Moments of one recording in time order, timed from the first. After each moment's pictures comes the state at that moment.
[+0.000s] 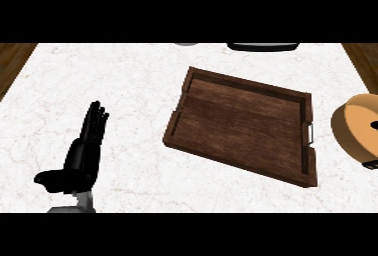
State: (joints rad) left arm 0.00 0.05 -0.05 -1.58 0.01 0.15 -0.13; right arm -0.51 -0.51 -0.52 -0.88 0.98 -0.13 0.58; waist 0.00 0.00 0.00
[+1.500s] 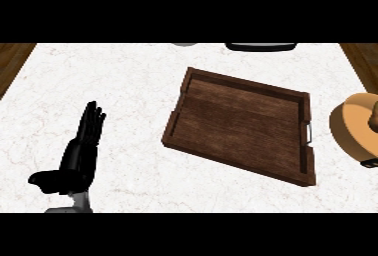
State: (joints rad) left arm 0.01 0.05 -0.03 -1.59 0.01 0.13 -0.12; right arm -0.15 -0.53 -0.97 -1.16 0.20 -0.35 -0.01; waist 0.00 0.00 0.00
